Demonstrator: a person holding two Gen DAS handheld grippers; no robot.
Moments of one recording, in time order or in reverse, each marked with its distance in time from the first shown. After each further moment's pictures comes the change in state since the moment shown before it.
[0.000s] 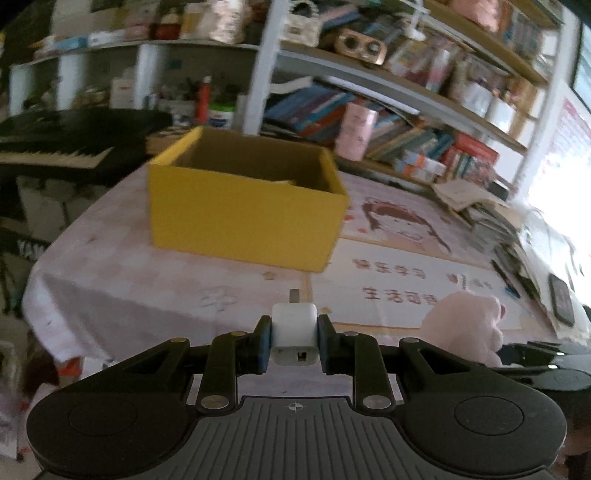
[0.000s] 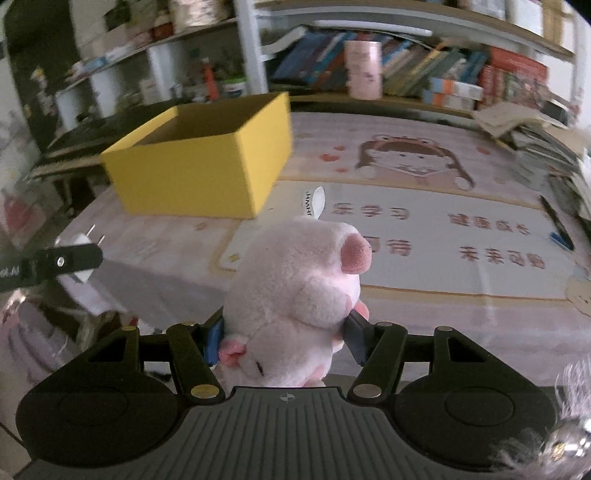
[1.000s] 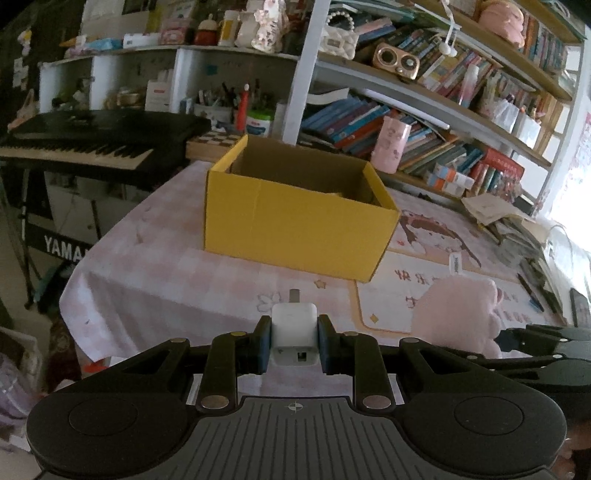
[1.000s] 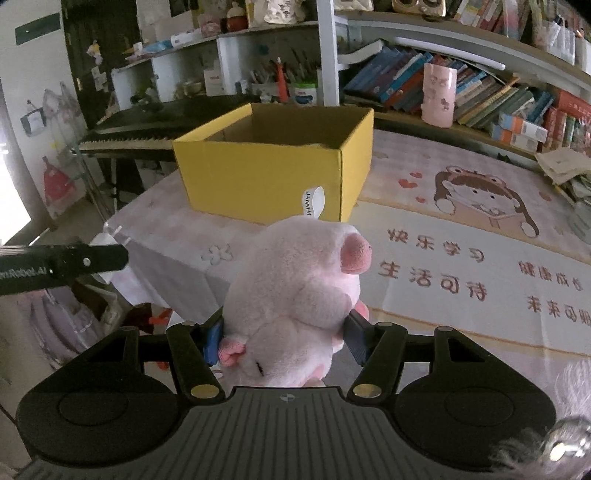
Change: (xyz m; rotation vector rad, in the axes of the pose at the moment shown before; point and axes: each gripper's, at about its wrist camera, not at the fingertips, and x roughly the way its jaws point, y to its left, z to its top) left arm -0.014 0.038 0.004 -0.027 -0.026 0.059; right arm 0.017 0.057 0.020 -0.129 -0.024 0.111
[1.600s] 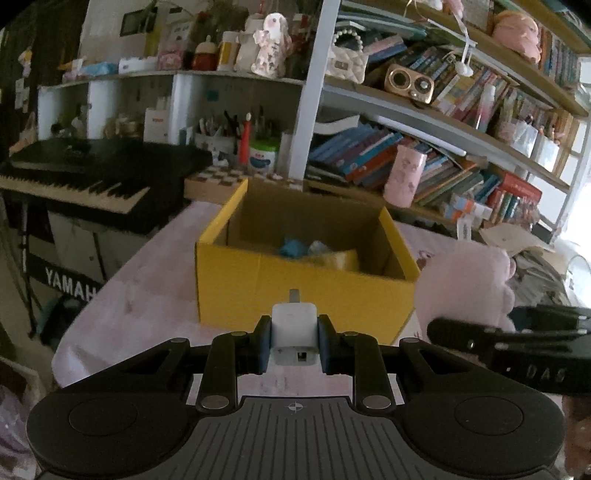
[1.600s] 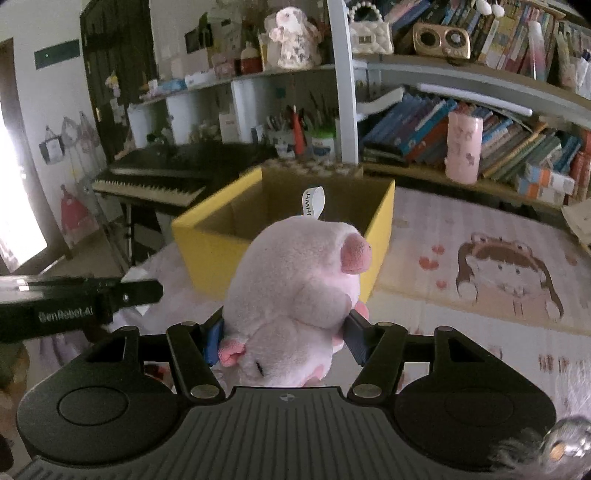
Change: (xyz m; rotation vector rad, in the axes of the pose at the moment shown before) left arm 0.050 -0.005 0.067 0.021 -0.072 0.038; right arm 0.025 -0.017 0.081 -0.026 -0.128 0.071
